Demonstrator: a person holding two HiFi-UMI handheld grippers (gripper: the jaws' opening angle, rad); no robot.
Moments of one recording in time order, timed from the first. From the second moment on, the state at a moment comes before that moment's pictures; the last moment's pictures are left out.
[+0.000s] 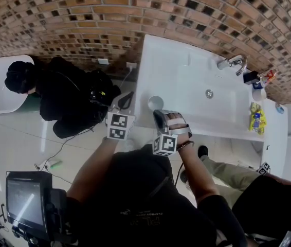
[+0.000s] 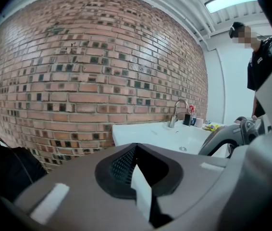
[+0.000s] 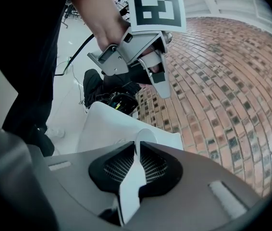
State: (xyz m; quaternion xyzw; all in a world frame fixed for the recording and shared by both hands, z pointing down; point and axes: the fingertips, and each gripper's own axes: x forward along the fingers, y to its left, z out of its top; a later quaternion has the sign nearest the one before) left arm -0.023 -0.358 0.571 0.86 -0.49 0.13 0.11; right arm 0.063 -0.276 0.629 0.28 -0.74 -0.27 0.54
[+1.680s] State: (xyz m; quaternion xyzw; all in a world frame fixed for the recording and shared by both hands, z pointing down) left arm 0.019 -0.271 0.540 0.85 -0.50 0.12 0.10; right arm 0.165 -0.240 0.551 0.61 -0.77 0.10 0.14
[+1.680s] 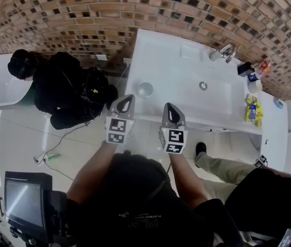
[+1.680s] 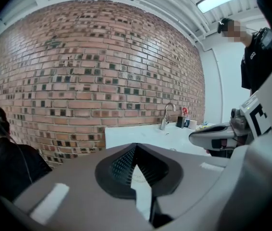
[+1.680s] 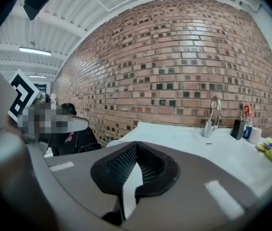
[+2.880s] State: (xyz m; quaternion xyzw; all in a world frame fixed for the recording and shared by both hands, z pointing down) left arm 0.022 -0.111 0.523 0.83 -0.53 0.12 0.08; right arm 0.174 -0.089 0.542 0.60 -0.79 0.11 0.12
